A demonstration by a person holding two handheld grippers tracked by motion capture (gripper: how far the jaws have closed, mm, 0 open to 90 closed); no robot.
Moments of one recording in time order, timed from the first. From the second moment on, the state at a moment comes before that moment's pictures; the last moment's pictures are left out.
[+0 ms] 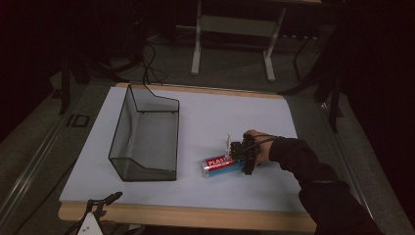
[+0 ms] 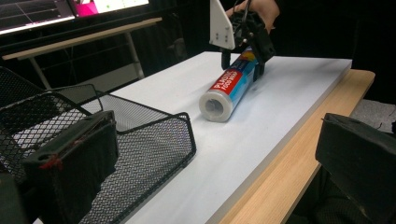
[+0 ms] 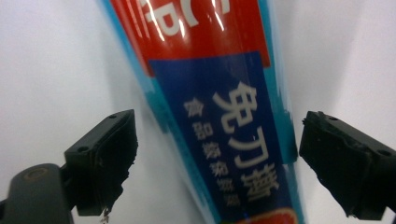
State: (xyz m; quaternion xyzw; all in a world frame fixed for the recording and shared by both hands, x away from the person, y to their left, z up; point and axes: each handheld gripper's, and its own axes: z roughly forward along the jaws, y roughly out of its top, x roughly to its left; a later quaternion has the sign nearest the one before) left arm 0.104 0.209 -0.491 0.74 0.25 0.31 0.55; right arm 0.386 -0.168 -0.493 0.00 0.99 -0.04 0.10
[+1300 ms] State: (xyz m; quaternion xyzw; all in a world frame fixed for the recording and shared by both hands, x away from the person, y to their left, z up) left arm 0.106 0.207 -0.493 0.75 0.24 0.29 0.55; right arm 0.375 -0.155 -0.514 -0.08 0.98 -0.10 0.14
